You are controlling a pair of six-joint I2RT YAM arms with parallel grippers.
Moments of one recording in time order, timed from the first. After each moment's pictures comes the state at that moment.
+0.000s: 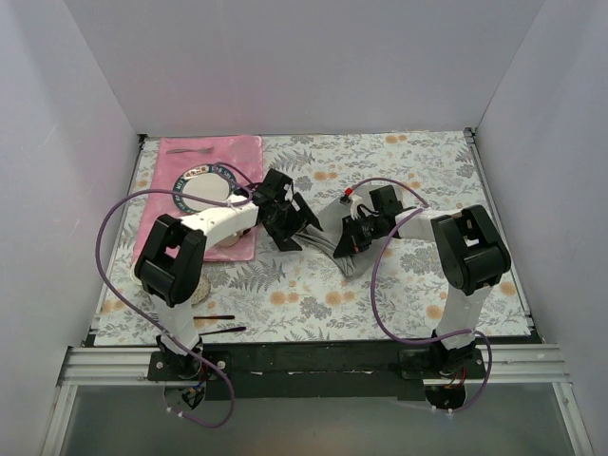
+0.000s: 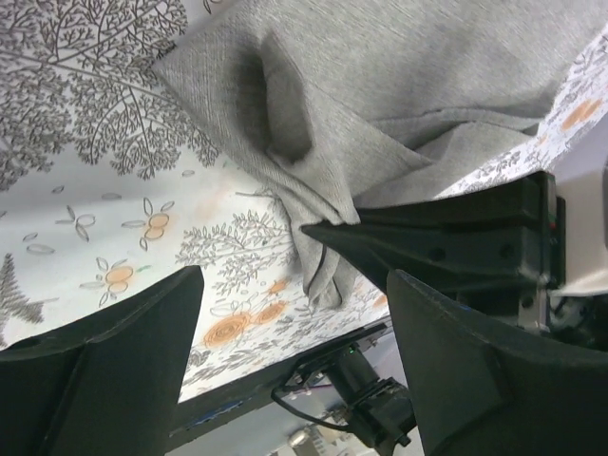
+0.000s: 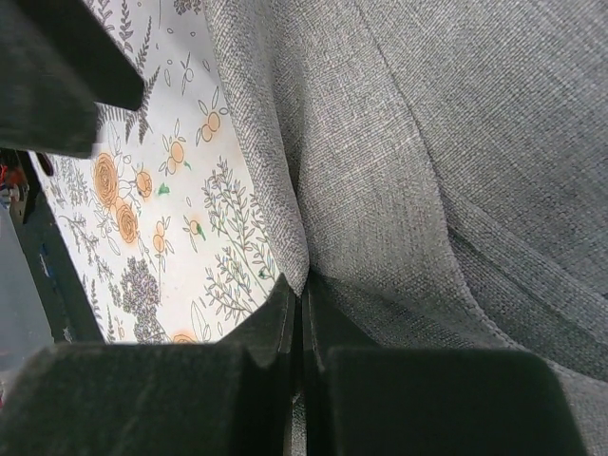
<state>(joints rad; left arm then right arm) -0.56 1.81 1.28 -0.49 0.30 -1.13 0.38 1.87 0.96 -0.12 -0.83 0.01</state>
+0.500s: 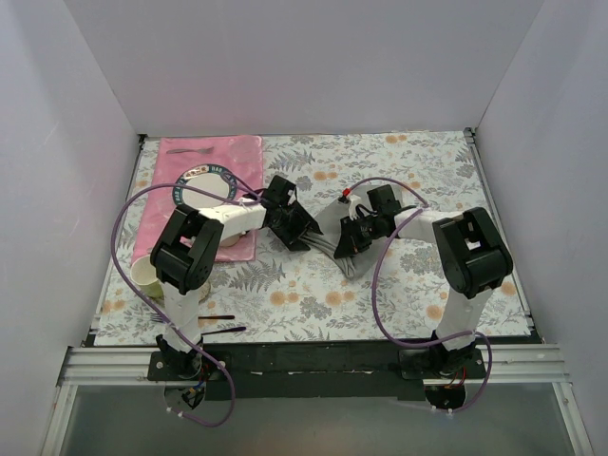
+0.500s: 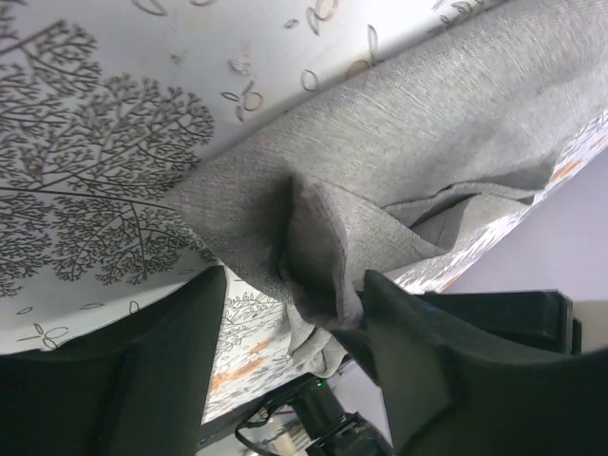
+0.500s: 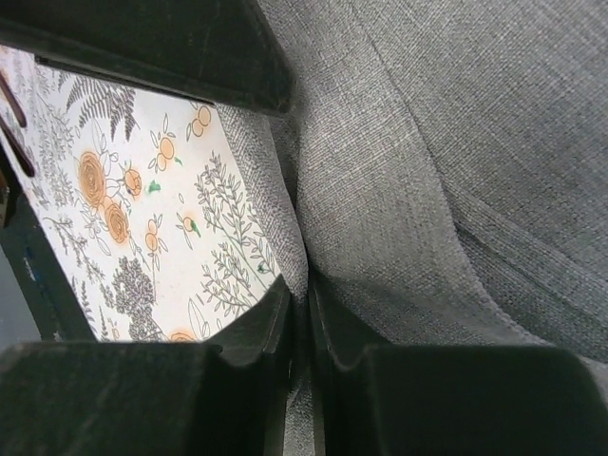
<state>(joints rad) -0.55 1.97 1.27 -0.34 0.33 -1.26 0.39 1.85 0.97 -0.16 -0.77 0.01</state>
